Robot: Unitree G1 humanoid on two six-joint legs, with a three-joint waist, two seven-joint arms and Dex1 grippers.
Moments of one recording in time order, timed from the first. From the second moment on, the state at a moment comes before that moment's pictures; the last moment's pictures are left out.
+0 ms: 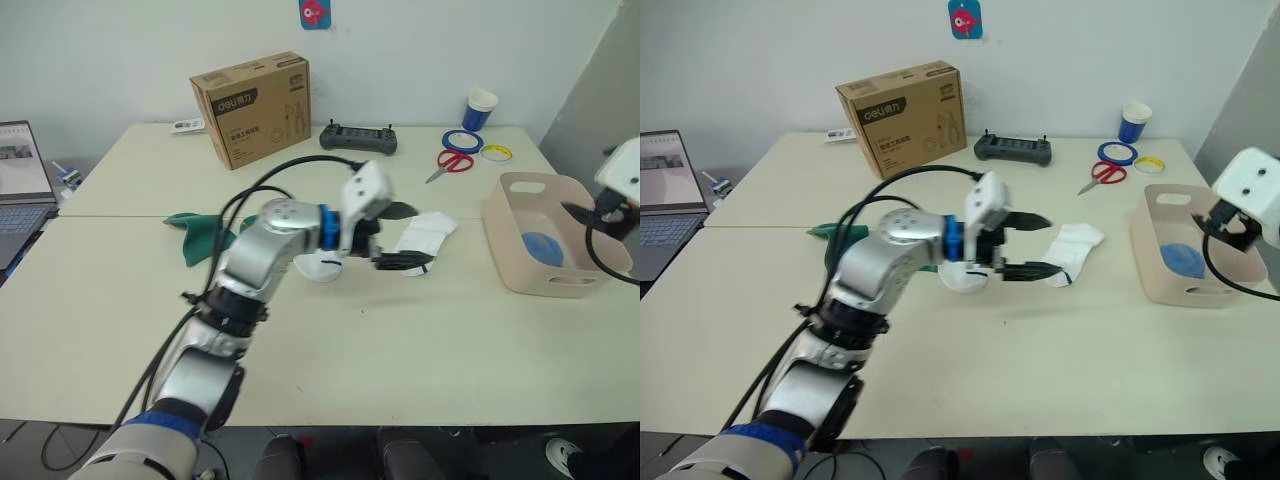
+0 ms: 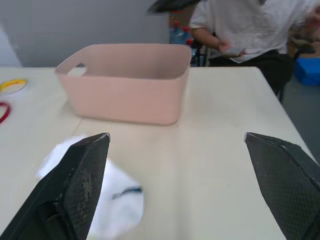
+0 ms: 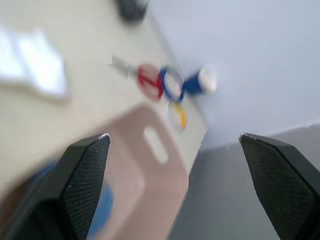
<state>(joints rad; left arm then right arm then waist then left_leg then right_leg) -0.80 0.40 -0.19 0.04 -0.34 0.54 -1.06 -0.39 -0.99 -0.36 -0.34 0.04 0.50 0.80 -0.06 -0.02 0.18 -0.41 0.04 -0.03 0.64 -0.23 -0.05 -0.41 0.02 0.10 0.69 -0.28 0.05</state>
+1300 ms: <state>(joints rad) -0.17 0.60 0.01 -0.14 -0.39 0.30 -1.06 0.00 -0.50 0.10 -0.58 0.06 0.54 0.48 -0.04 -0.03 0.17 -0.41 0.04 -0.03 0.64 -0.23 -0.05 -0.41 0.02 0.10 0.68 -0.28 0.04</state>
